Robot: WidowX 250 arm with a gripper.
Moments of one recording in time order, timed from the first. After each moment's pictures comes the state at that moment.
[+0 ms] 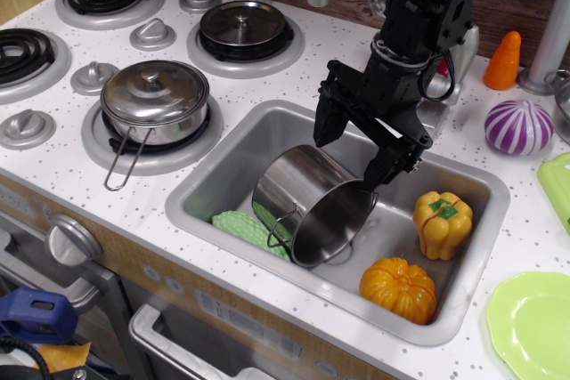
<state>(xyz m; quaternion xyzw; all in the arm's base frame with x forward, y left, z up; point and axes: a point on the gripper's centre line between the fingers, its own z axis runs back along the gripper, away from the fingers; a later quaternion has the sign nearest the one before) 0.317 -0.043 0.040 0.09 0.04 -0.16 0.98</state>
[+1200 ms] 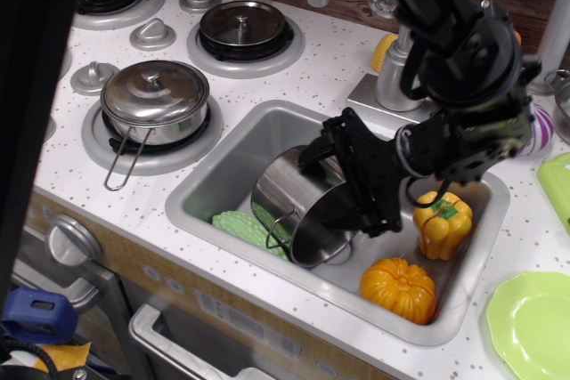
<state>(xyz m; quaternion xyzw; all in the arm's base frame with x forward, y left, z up) 0.306 -0.031 -0.004 0.35 0.03 -0.20 0.91</state>
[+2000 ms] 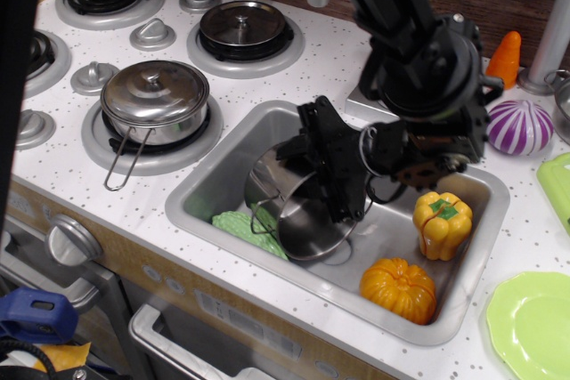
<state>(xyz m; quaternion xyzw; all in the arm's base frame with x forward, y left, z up) 0.306 -0.004 0.000 0.38 -0.01 -0.20 0.90</state>
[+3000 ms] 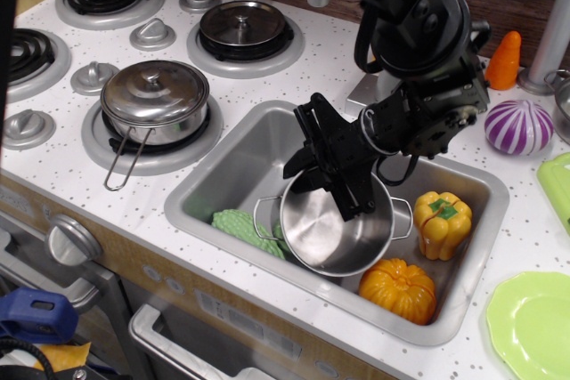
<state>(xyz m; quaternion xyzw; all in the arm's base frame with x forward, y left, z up) 0.304 0.001 0.004 0.33 0.04 -0.19 0.92</state>
